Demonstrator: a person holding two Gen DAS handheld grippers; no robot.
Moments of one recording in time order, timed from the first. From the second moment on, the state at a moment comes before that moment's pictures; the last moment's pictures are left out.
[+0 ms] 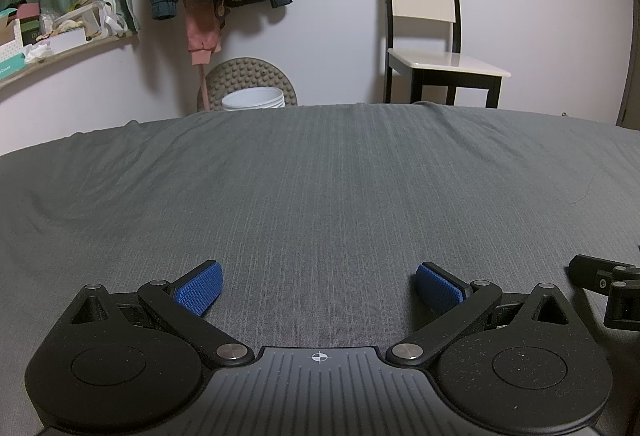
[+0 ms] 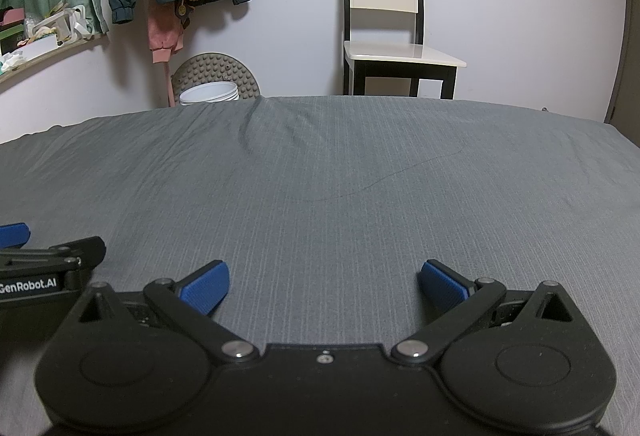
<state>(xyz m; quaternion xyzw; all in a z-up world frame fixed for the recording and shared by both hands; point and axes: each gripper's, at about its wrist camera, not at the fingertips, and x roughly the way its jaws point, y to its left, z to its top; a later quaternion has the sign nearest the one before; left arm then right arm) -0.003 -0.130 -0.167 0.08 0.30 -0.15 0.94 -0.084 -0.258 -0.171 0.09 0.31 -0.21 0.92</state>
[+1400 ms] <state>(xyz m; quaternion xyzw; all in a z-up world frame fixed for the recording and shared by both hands) -0.005 -0.128 -0.170 0.08 0.29 -0.15 0.94 -0.084 -0.262 -0.171 0.09 0.31 -0.21 0.92</state>
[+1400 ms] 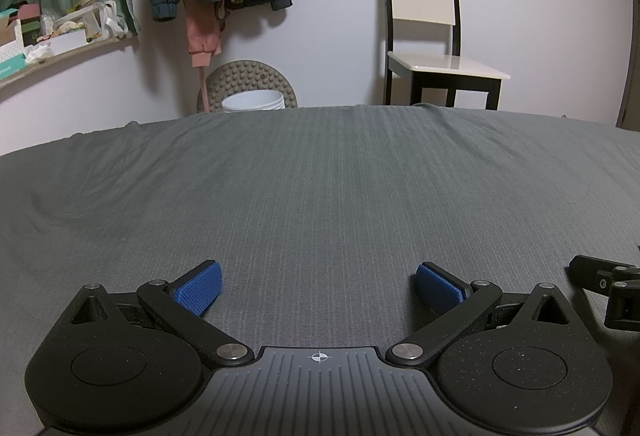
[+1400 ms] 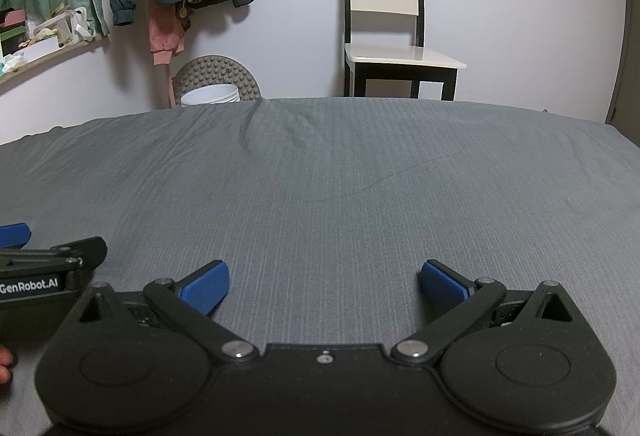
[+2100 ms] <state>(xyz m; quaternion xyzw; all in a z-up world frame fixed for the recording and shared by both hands) -0.071 -0.040 0.251 0.21 -0.08 -0.08 0.97 -0.123 -0.280 -0.149 0.12 0.21 -0.19 0.95</state>
